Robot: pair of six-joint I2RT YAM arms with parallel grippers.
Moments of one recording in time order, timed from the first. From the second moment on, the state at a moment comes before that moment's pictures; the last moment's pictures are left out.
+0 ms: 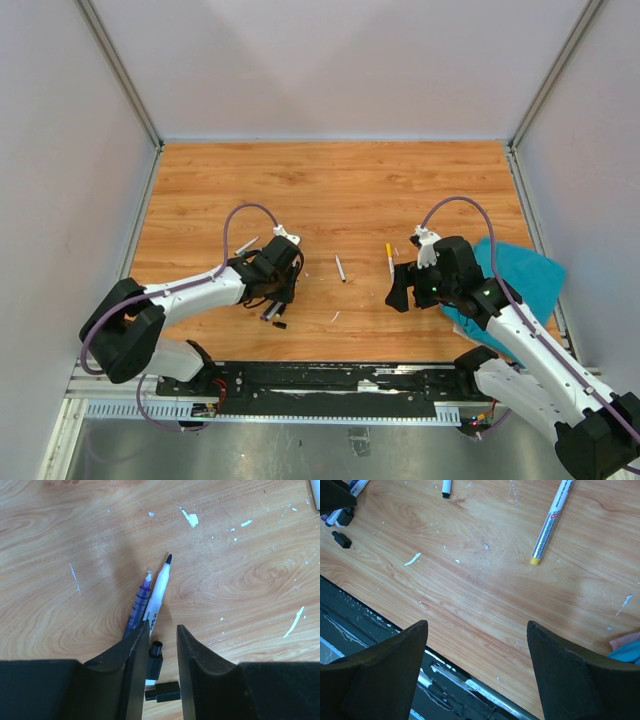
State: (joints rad) left arm -0.74 1.37 0.68 -0.35 -0.14 -0.47; right arm 0.47 0.82 0.61 -0.63 -0.25 0.25
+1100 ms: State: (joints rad) left arm -0.75 1.40 0.69 -0.35 -0.19 -0.45; right arm 0.47 0.82 0.61 -0.63 -0.26 0.25
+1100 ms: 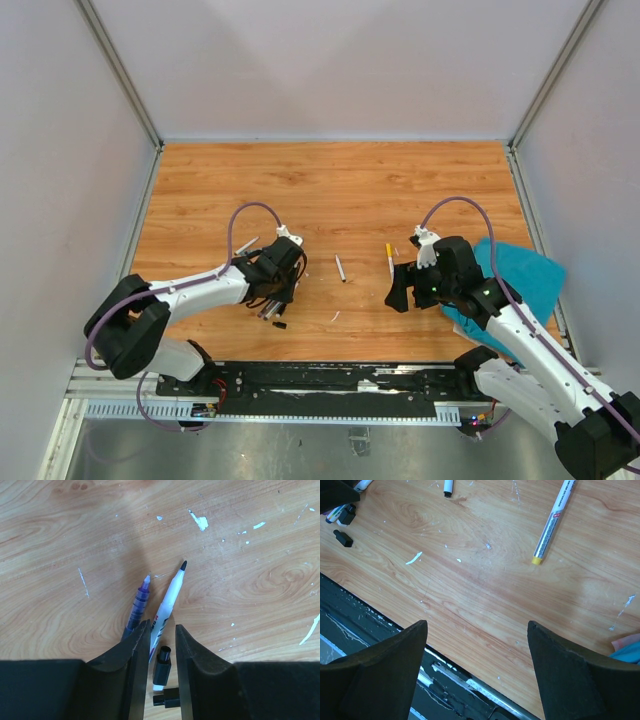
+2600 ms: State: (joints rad) left arm -0.77 1.51 0.79 -0.37 -0.27 -0.36; right arm 0.47 0.81 0.61 -0.63 -0.28 0.25
